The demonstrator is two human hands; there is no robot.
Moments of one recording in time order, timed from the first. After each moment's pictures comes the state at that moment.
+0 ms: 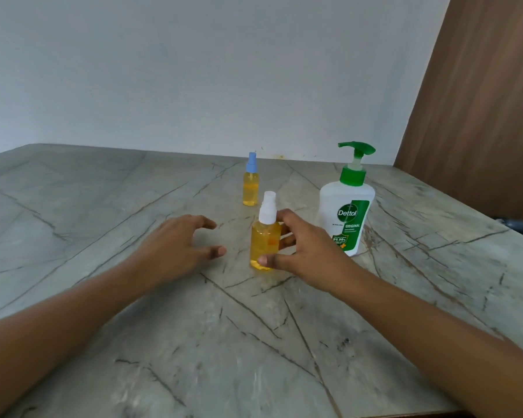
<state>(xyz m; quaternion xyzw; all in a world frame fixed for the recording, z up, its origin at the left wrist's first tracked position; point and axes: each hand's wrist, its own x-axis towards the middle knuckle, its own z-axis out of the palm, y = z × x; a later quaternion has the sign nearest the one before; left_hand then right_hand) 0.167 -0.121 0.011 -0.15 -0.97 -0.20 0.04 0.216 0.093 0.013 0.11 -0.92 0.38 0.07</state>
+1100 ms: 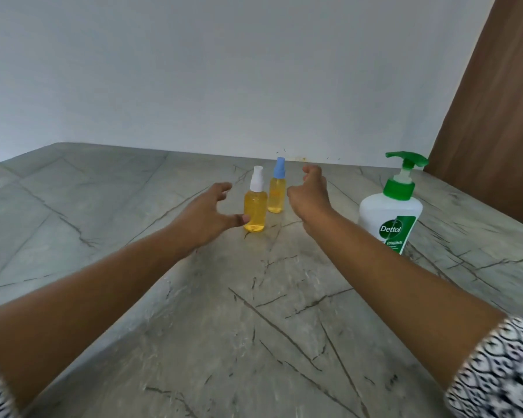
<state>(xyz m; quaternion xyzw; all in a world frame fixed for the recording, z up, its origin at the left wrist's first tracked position) 0.107 -0.124 0.024 -0.10 -0.90 -0.43 0.03 0.077 0.057 0.032 -0.11 -0.83 0.52 0.17</state>
